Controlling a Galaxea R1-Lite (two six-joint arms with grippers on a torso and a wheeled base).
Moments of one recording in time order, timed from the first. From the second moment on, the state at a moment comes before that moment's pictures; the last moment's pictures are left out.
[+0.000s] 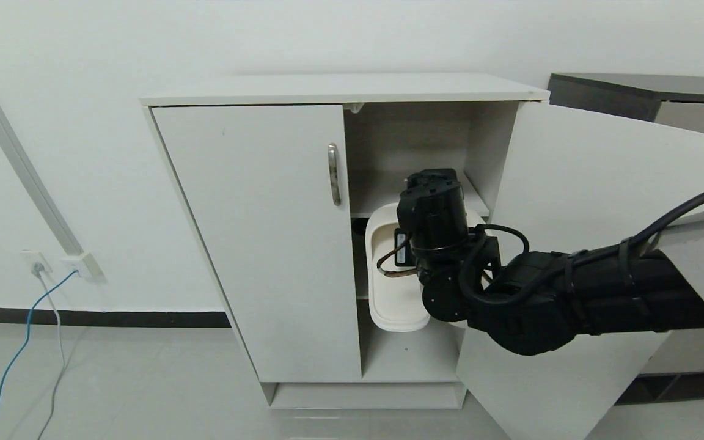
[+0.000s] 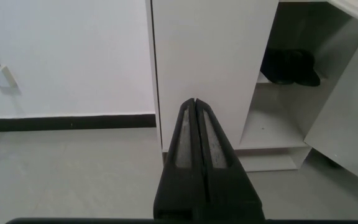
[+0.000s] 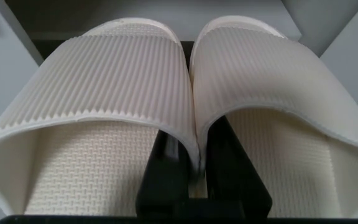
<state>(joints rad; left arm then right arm) 0.00 0.00 0.00 0.00 -0.01 0.00 0.85 2.06 -1.41 -0.40 -0.86 0.22</state>
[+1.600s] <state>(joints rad) 0.00 0.00 0.00 0.00 -0.01 0.01 0.79 2.07 -1.51 -0.23 -0.80 0.20</state>
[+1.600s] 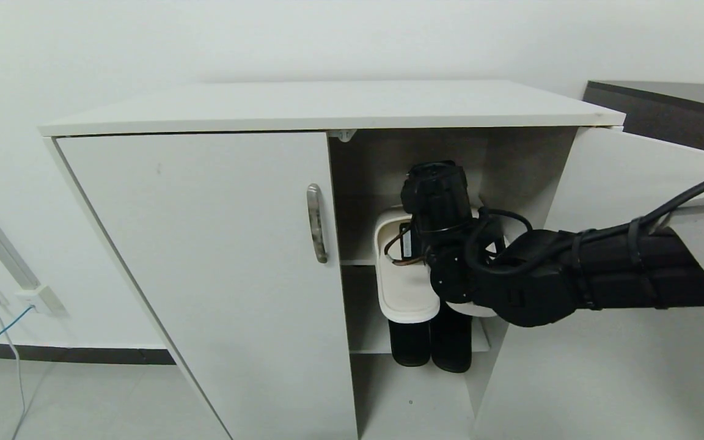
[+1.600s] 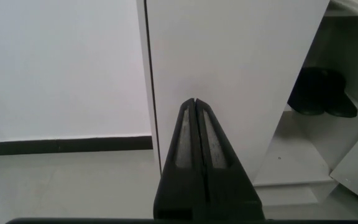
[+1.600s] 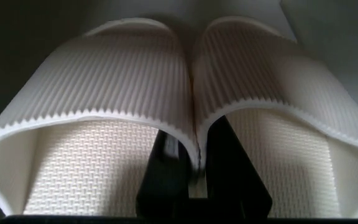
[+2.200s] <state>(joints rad) 0.00 0.00 0.00 0.00 -0.01 0.00 0.72 2.18 -1.82 0.00 -0.68 0.32</state>
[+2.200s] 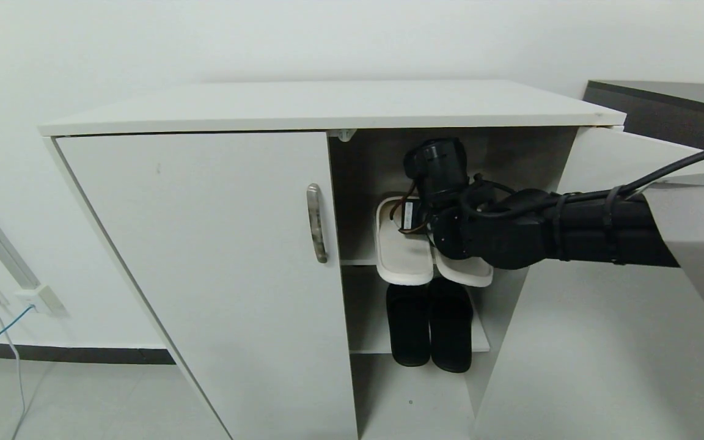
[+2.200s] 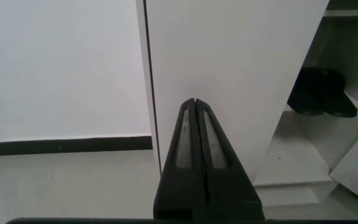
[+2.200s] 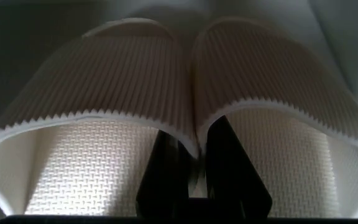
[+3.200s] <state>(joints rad) 0.00 0.00 0.00 0.00 0.00 0.00 0.65 2.31 -1.98 -0.04 -0.68 0.21</state>
